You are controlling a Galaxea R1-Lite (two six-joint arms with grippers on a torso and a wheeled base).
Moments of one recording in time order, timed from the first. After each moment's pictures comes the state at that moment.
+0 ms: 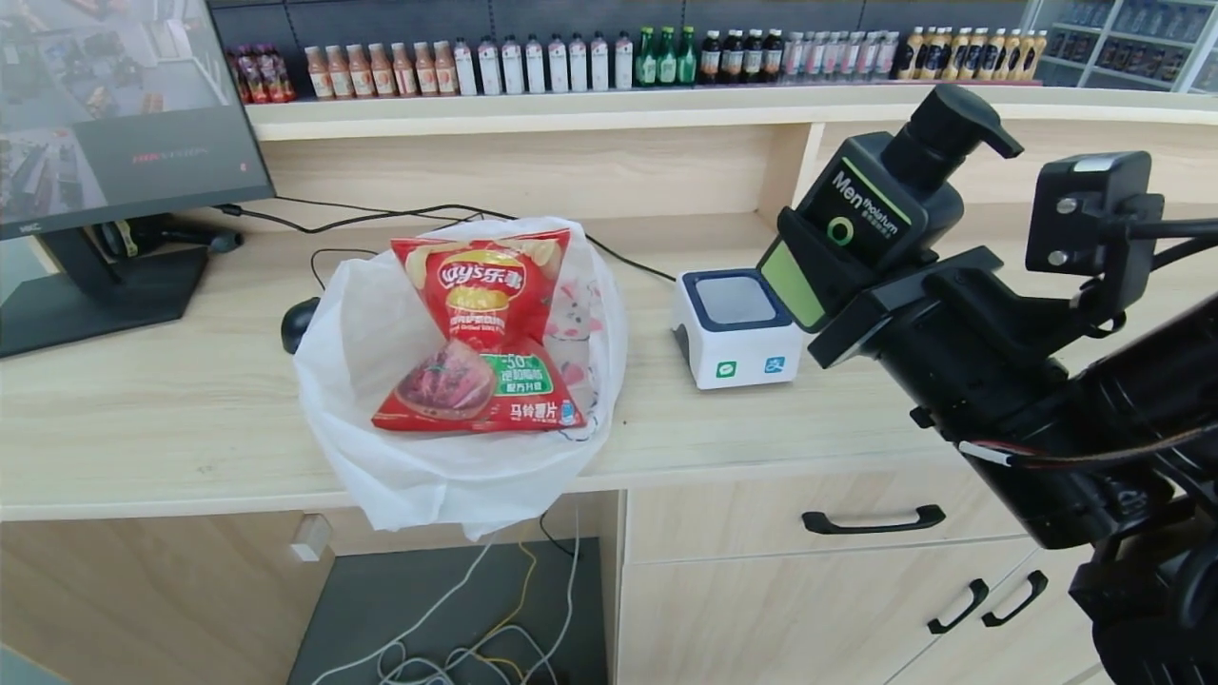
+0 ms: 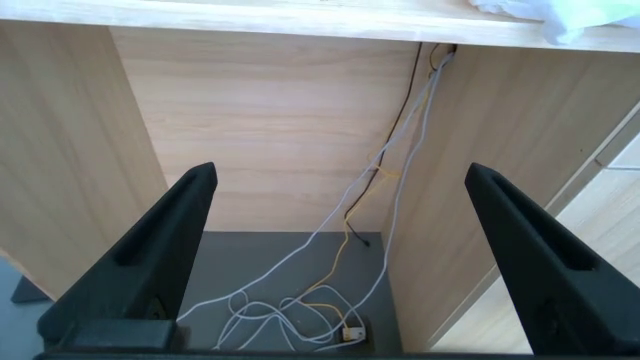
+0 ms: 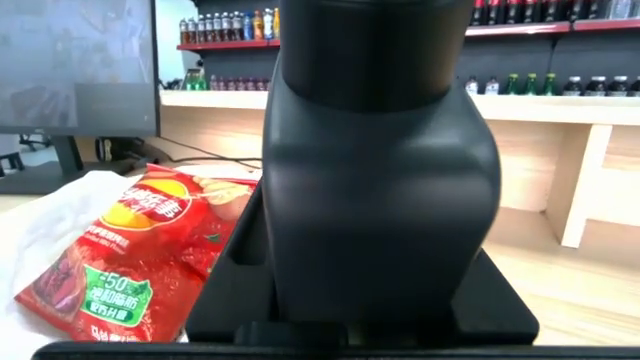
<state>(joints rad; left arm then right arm) 0.00 0.00 0.00 0.00 0.00 0.00 0.66 1.70 -0.64 -1.57 -0.10 -0.14</state>
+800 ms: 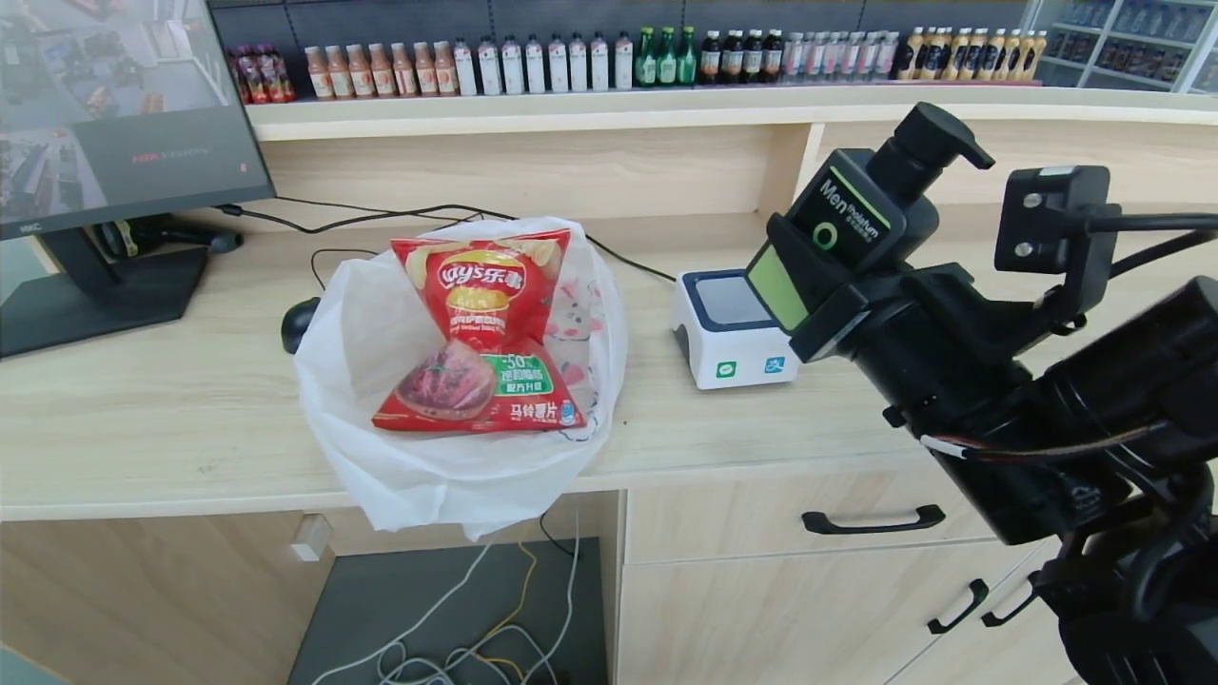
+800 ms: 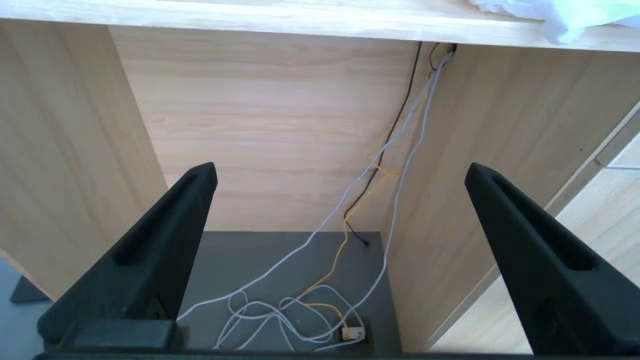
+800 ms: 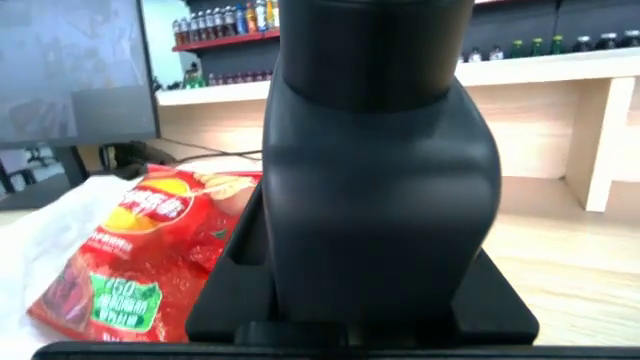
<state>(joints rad) 0.00 0.00 0.00 0.00 0.00 0.00 0.67 1.74 -0.67 -1.57 -0.18 -0.03</state>
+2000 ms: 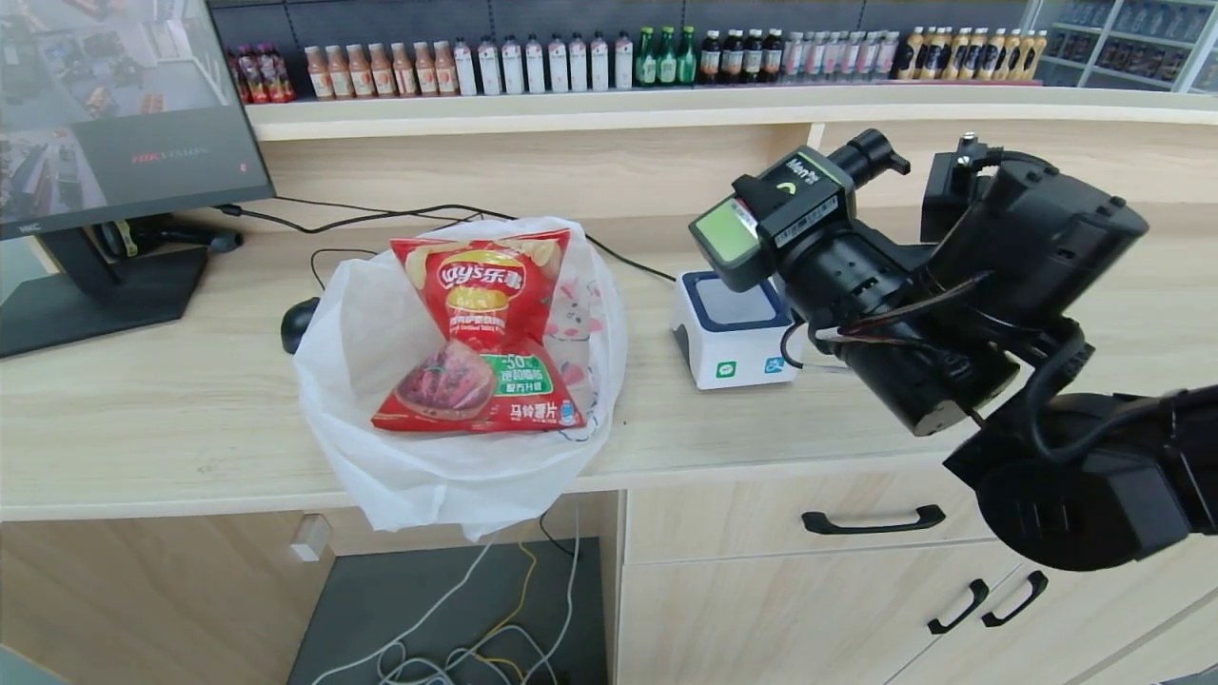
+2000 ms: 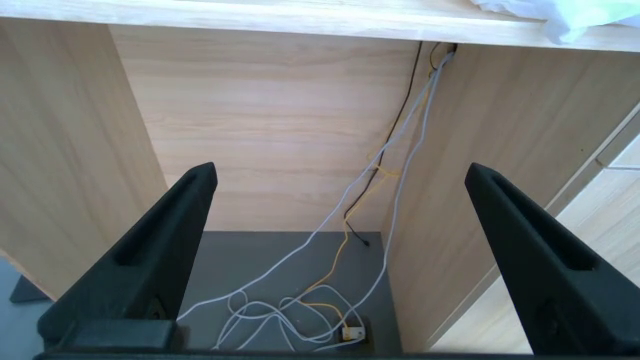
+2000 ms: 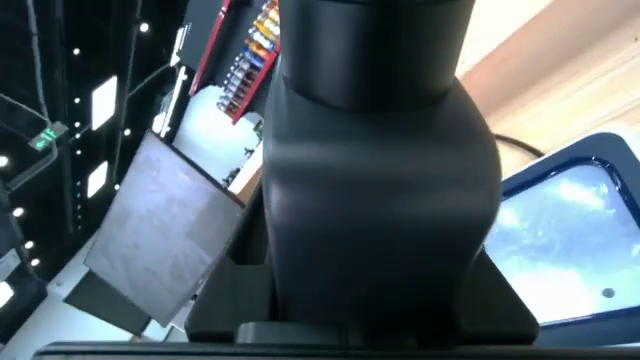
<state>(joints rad) 0.00 0.00 0.00 0.00 0.00 0.00 0.64 1.82 -1.04 -1.11 -0.27 0.83</state>
